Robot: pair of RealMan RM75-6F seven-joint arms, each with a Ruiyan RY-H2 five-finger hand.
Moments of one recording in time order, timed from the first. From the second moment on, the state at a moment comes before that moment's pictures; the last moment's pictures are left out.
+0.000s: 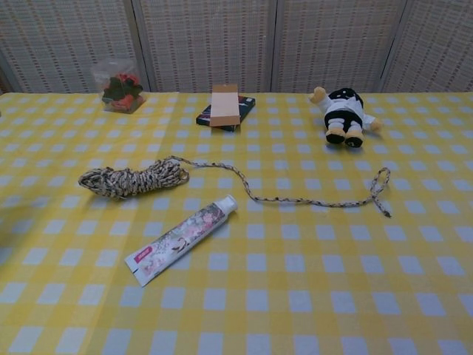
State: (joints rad) left arm -0.29 -1.27 -0.13 -1.74 1.33 1.34 0.40; right arm 0.10 -0.98 0.09 -1.62 -1.56 1.51 0.10
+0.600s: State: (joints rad) left arm -0.57 -1.56 -0.22 -1.54 1.01 1.11 0.80; right arm 0.09 -0.97 0.09 -1.61 -1.54 1.52 0.12
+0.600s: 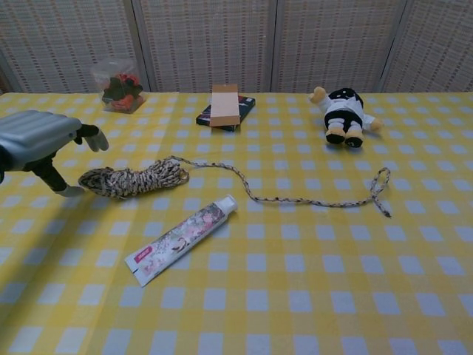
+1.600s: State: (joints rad) left arm -0.76 -1.79 -0.23 -1.30 0.76 1.09 0.93; right arm 0.07 -0.97 0.08 -1.59 -1.52 1.53 0.15
